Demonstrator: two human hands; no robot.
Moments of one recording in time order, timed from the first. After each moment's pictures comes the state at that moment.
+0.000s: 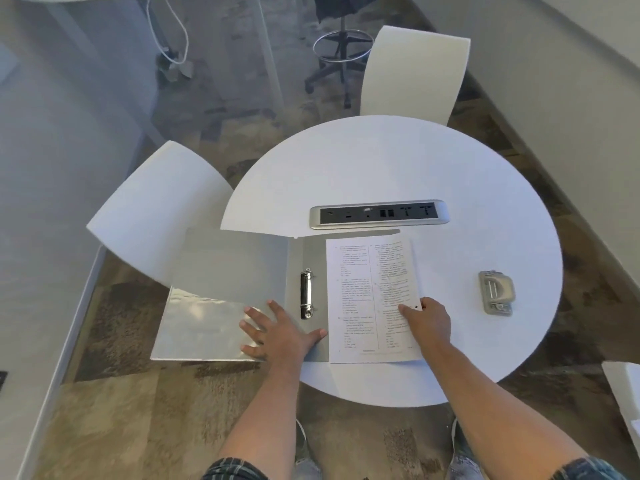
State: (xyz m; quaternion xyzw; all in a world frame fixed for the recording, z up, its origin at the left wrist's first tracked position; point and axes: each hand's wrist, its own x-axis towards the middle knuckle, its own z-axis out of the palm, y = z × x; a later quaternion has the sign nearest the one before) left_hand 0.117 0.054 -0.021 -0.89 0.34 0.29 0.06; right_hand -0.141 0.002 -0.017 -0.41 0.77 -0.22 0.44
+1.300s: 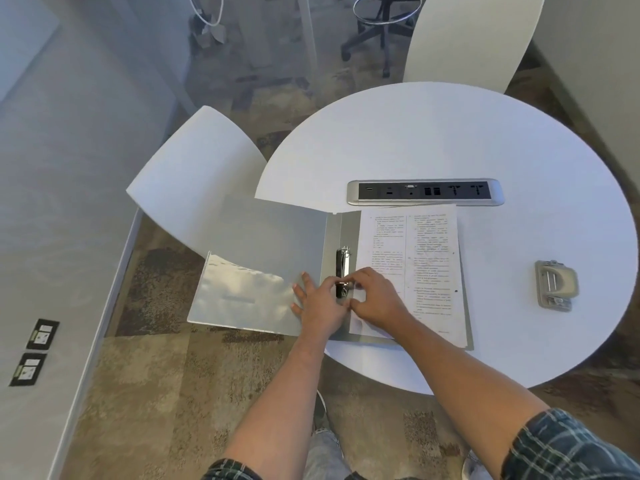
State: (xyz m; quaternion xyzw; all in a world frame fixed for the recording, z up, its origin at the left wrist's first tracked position) left_hand 0.130 0.050 -0.025 -0.82 0.43 0.36 -0.10; right_hand -0.003 0.001 -0.039 -0.76 0.50 -0.12 0.40
